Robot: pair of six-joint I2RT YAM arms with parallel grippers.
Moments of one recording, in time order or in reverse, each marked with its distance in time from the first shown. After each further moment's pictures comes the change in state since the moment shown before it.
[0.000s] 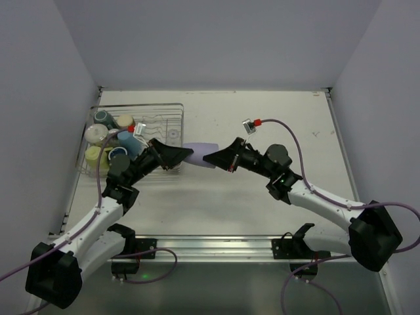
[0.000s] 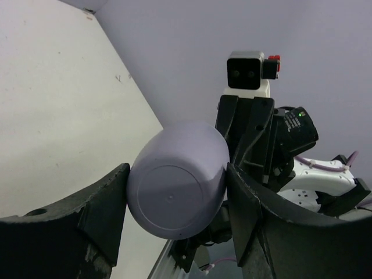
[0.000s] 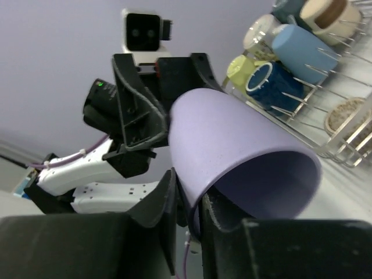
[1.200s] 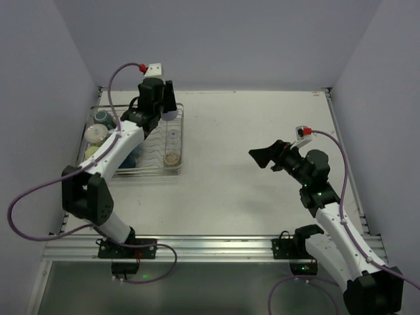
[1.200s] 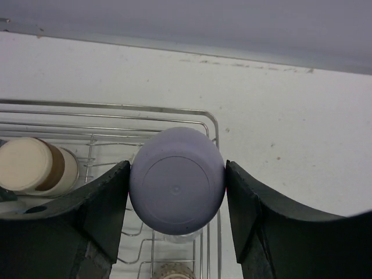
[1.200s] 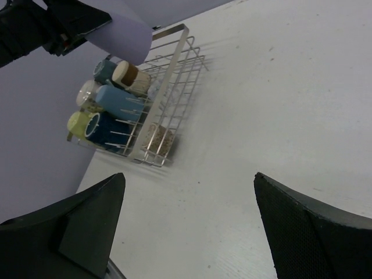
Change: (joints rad) left arm 0.019 0.750 0.993 -0.873 -0.900 0.785; right arm -0.473 -0.424 -0.134 -0.535 0.065 -0.309
